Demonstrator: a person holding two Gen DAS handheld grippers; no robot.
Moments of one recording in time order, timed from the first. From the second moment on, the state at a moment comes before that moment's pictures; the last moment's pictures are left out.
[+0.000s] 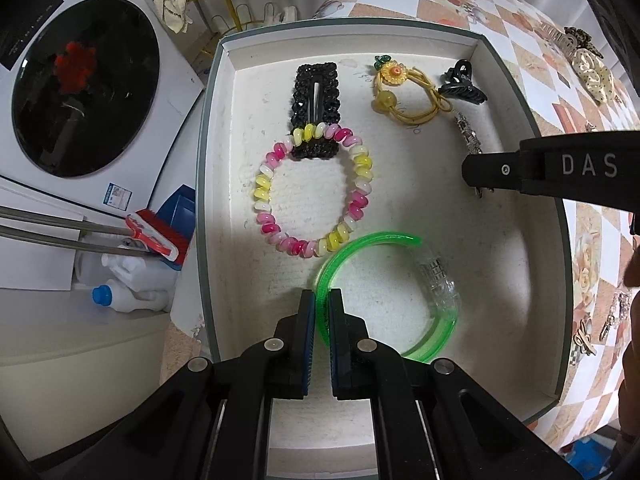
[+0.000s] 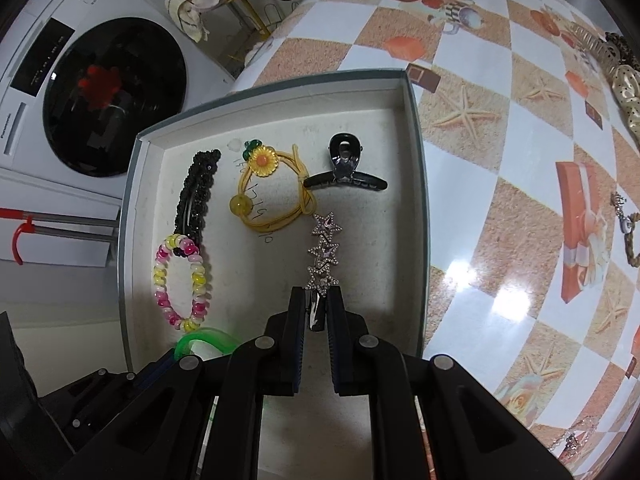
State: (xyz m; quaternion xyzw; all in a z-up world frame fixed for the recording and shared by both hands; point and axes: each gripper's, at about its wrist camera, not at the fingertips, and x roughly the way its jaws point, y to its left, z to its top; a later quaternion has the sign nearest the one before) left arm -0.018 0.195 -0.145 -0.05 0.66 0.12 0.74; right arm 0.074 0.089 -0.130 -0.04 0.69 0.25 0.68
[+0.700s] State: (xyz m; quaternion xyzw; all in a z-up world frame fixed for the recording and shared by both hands) left arm -0.009 0.181 -0.117 -0.03 0.66 0.11 0.74; right arm 0.094 0.043 -0.063 0.04 0.67 0.26 0.70
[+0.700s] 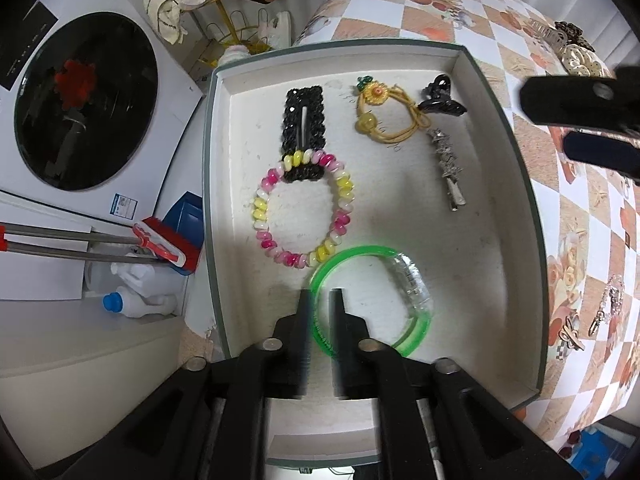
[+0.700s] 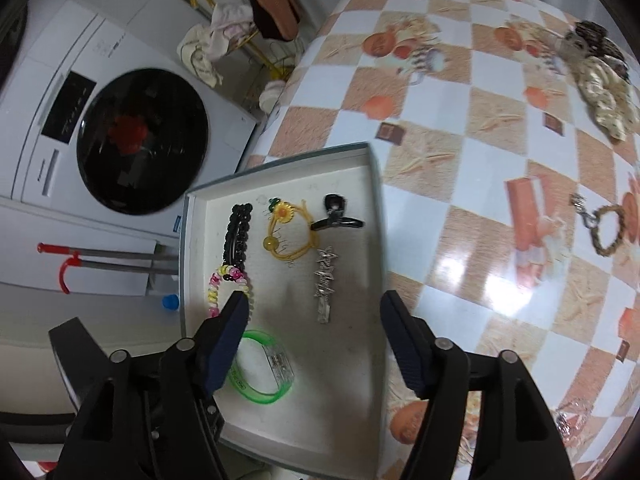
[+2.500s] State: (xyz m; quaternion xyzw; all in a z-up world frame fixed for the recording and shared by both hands) left arm 0.027 -0.002 -0.087 0.09 0.64 -0.05 0.76; right arm 0.007 -0.242 -0.098 0.07 0.72 0.00 0.69
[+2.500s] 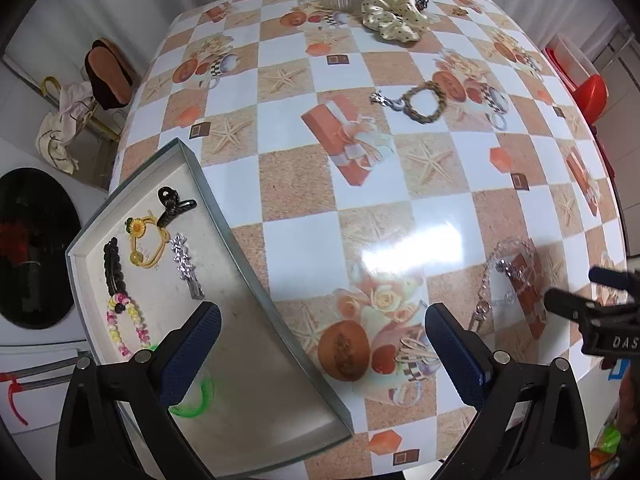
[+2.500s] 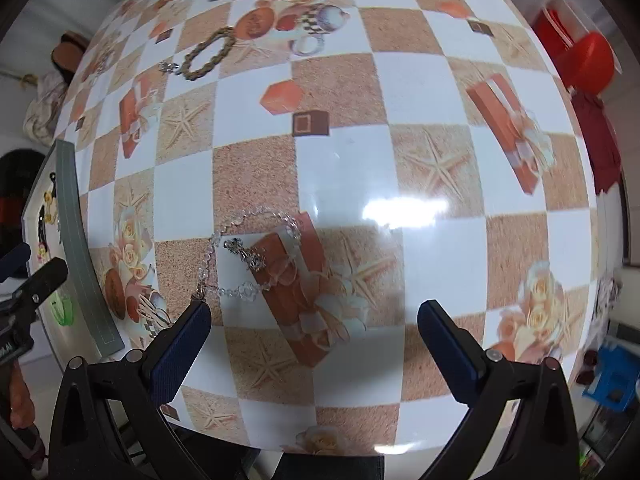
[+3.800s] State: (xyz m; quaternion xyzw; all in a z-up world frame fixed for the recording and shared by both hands) left arm -0.034 -0.042 -0.165 -0.08 0.69 0.08 0.71; right arm 0.047 -0.189 -0.129 -0.07 0.71 0.26 0.65
